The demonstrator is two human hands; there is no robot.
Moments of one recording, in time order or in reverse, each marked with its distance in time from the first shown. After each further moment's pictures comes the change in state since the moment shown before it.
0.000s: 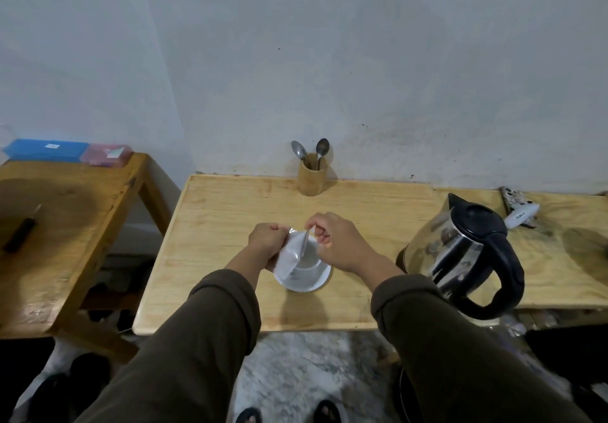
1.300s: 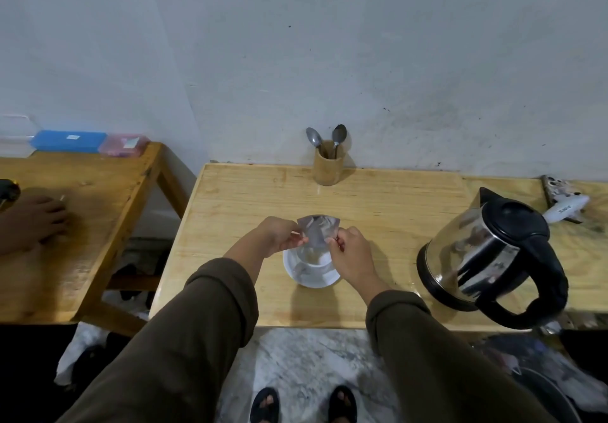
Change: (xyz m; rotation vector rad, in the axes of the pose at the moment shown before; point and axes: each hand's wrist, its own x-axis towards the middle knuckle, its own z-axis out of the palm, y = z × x) left_hand 0.013 0.015 -0.004 -0.185 -0.206 -0.183; right_hand 0.016 0.046 0.059 0.145 0.213 0.252
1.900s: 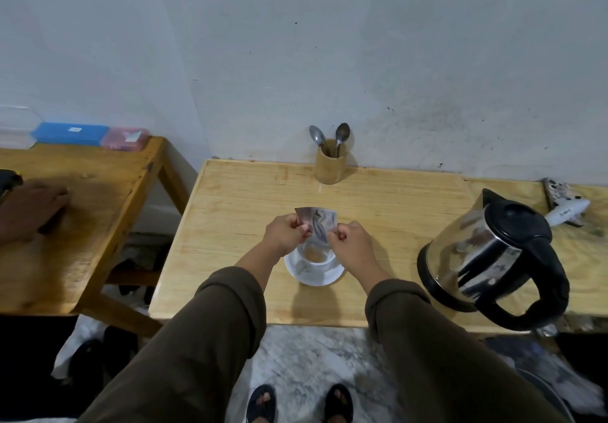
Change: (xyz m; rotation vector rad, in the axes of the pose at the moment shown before) left_hand 0.014 -0.026 0.007 0.258 0.135 0.282; right_hand 0.009 -0.012 -0.006 -0.001 -0.056 0.112
